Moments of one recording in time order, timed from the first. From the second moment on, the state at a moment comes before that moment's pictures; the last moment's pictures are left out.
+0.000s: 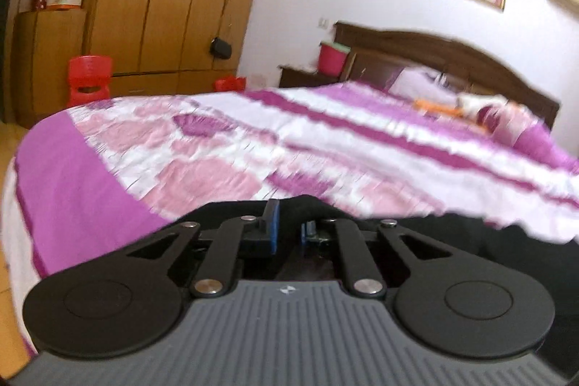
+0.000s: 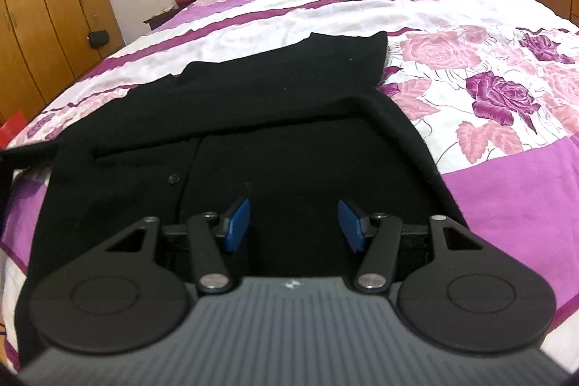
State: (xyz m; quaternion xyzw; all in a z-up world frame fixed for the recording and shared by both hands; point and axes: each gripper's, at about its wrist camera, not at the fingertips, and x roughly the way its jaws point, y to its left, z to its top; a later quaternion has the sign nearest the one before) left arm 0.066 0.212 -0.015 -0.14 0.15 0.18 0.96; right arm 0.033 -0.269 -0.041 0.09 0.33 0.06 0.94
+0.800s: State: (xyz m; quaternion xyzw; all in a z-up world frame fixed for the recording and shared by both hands) left arm 0.134 -0.003 0.017 -0.04 0.15 -0.07 0.98; right arm 0.027 -0.300 -0.048 0.15 0.31 0.04 0.94
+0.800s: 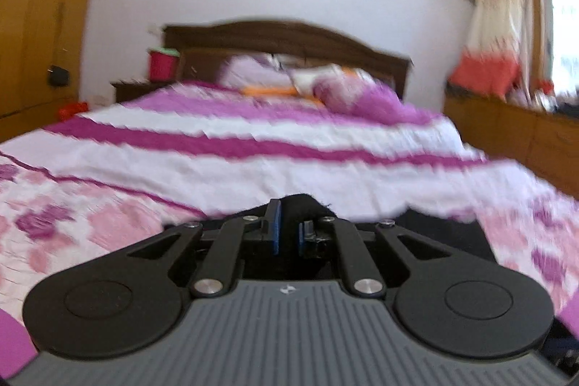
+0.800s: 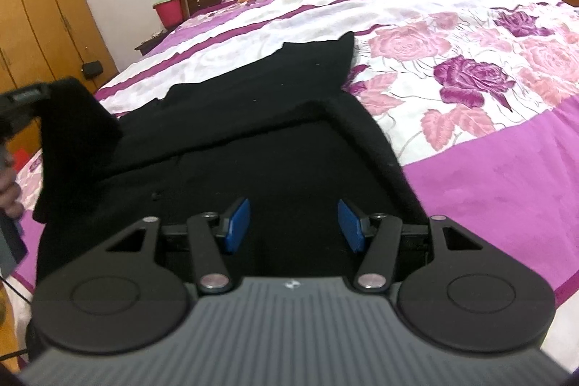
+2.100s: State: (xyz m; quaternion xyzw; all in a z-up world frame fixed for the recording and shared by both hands) left arm 0.052 0.084 0.007 -0.04 0.34 0.06 0.94; right arm 0.053 -0.229 -0.003 0.10 0.29 0.16 0.94
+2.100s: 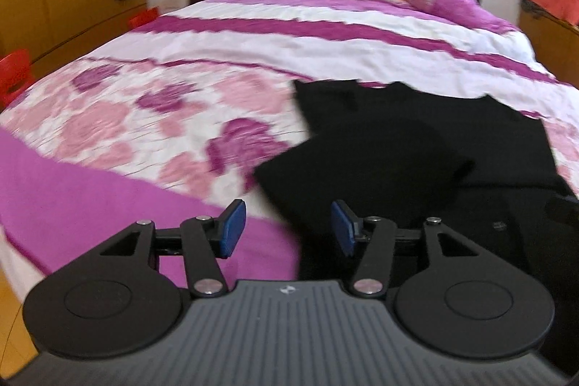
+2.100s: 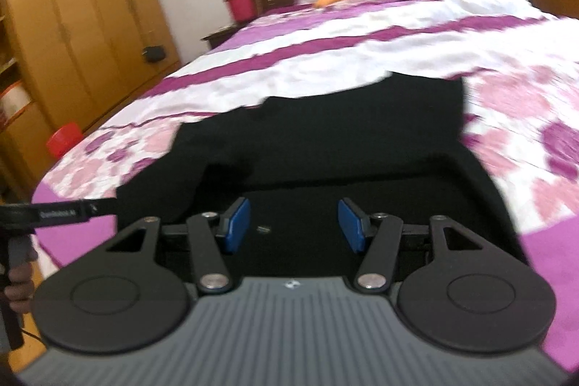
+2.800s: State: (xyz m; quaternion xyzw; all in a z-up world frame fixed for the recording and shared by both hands) left arm 0.025 0.166 -0.036 -0.11 0.37 0.13 0.91; right arm 0.088 -0.038 -0.027 -0.03 0.32 0.32 0.89
